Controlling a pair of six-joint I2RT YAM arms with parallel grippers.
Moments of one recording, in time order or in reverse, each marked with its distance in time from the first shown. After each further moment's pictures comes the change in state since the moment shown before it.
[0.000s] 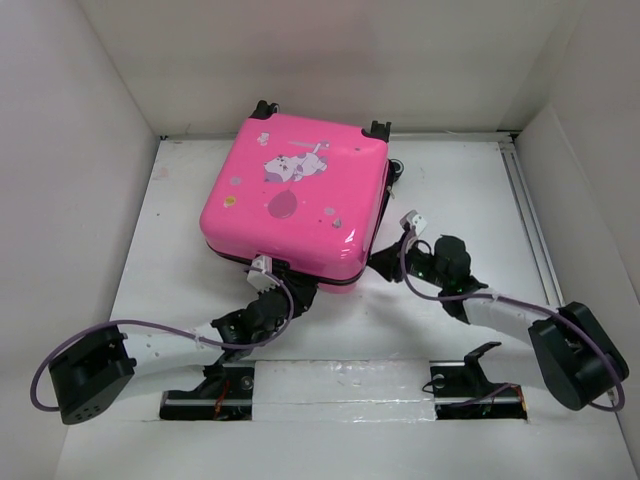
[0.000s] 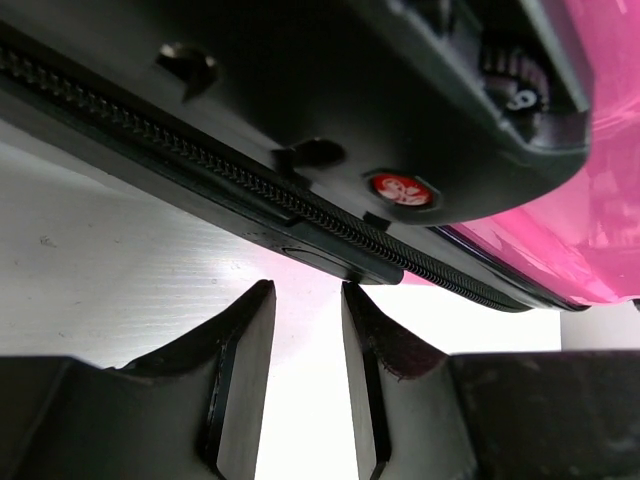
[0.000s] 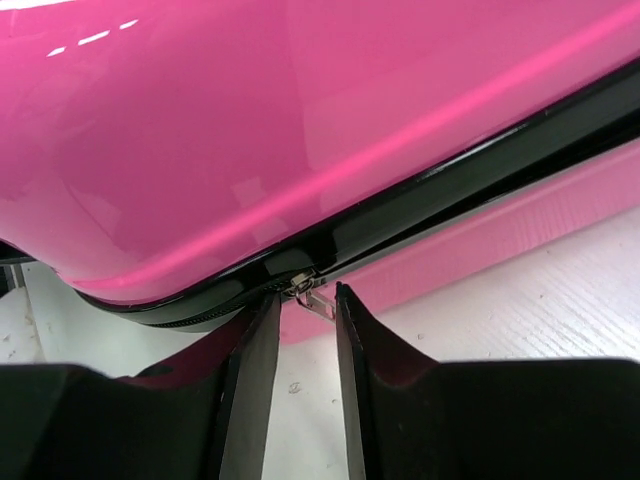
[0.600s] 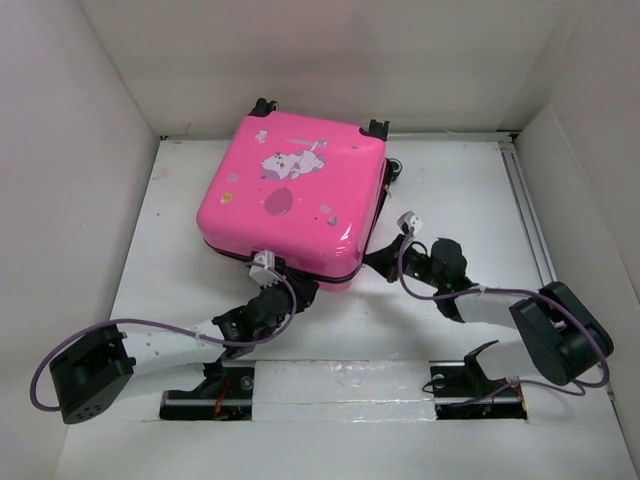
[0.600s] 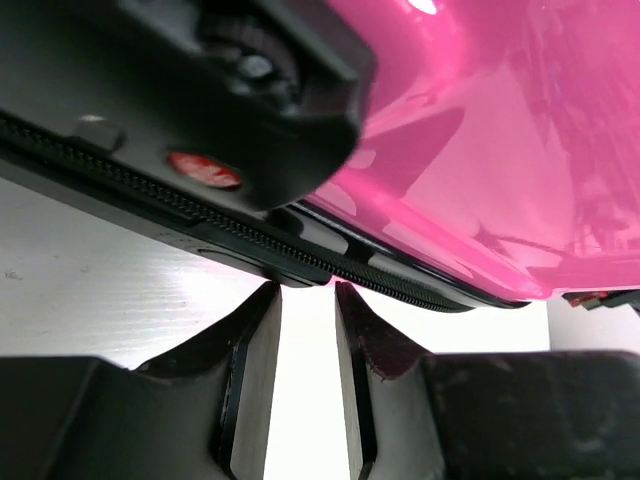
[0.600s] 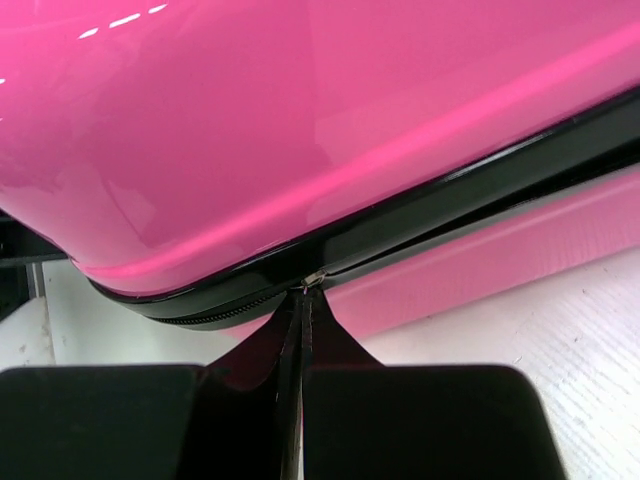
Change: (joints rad) left arm 0.002 0.000 0.033 0.018 -0.004 0.047; right arm -0.003 0.156 -0.012 0.253 -0.054 0.051
